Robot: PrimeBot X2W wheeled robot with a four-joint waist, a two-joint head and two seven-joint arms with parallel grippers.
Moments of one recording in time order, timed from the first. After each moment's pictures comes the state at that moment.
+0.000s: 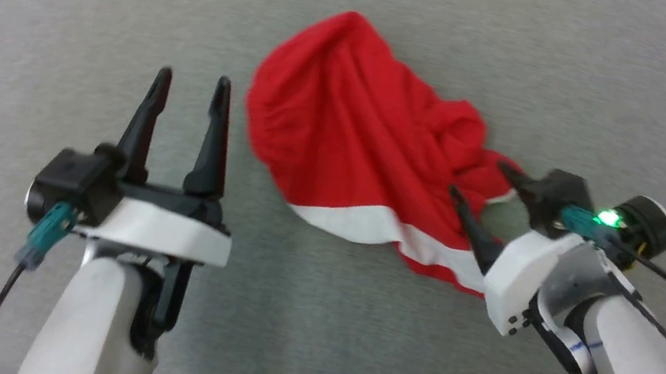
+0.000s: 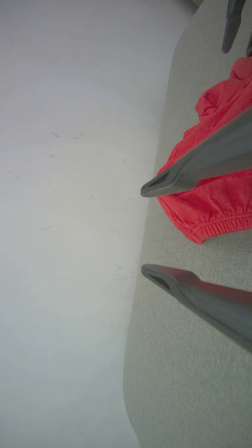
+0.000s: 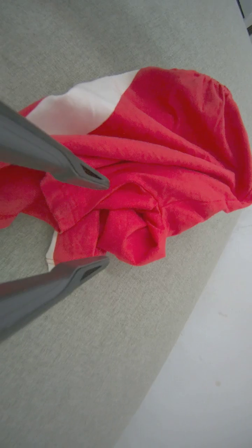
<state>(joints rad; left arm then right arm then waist) -0.31 0.07 -0.12 0.06 -0.28 0.01 -0.26 -0.49 -0.31 0.47 0.20 0.25 0.13 0.21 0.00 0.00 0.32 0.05</state>
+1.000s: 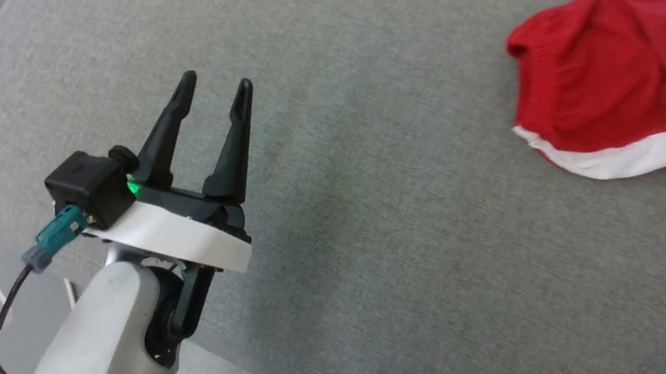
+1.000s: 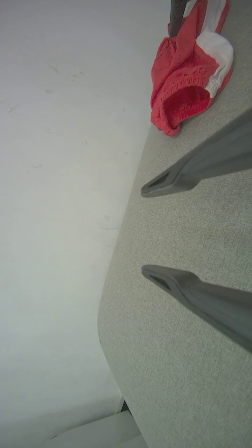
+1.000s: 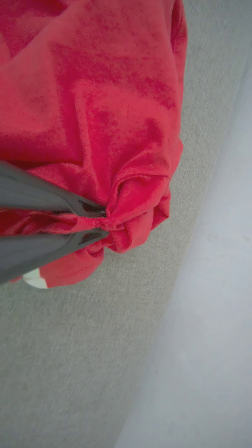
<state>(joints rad) -0.30 0.05 -0.17 0.03 -0.38 0.02 -0.26 -0.97 -0.44 0.08 0.79 0.20 0.13 0.35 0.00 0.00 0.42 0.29</state>
